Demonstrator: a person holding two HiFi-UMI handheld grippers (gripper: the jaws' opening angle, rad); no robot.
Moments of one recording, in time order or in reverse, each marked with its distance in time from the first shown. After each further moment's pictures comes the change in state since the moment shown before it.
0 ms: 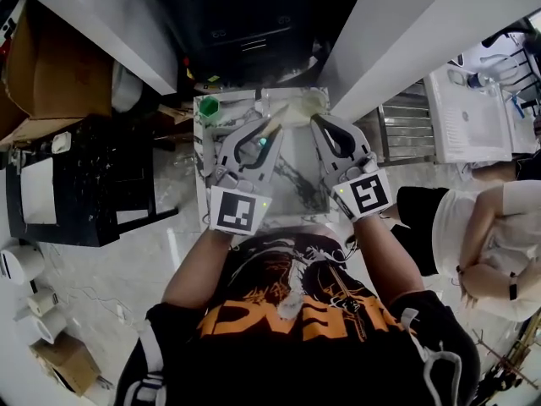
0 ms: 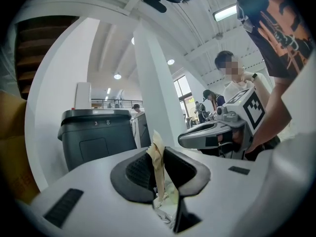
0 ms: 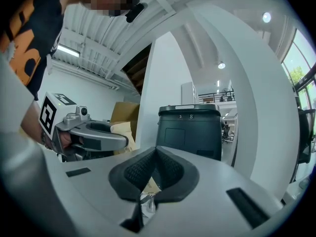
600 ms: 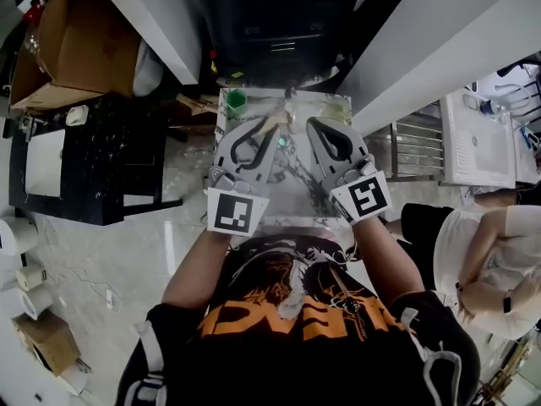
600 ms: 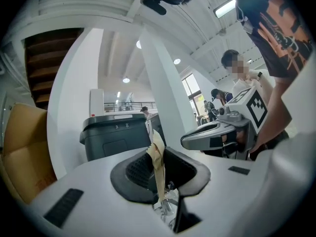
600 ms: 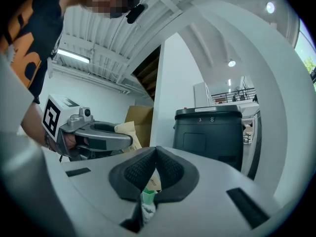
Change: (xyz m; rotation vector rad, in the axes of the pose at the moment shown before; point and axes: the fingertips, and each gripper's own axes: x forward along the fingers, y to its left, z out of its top) left arm -0.059 0.044 0.001 0.017 0.001 0.139; right arm 0.035 0.065 0.026 -0.011 -0.051 0.148
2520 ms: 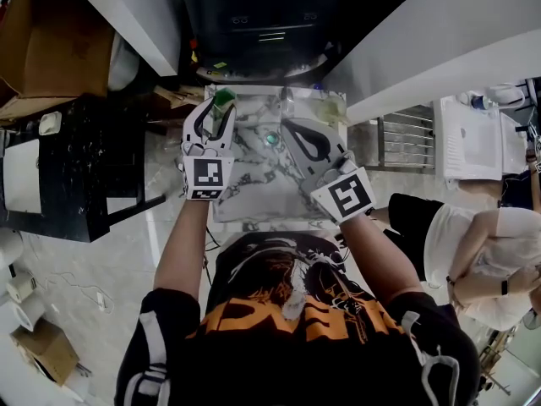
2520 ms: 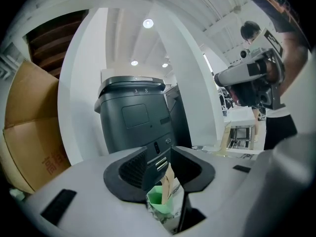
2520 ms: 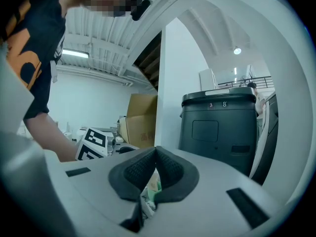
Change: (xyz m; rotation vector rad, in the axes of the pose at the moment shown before) left arm 0.041 0.098 -0.174 -0.046 0.211 0.118; right arm 0.072 0.016 -0.028 0.042 0.060 0.063
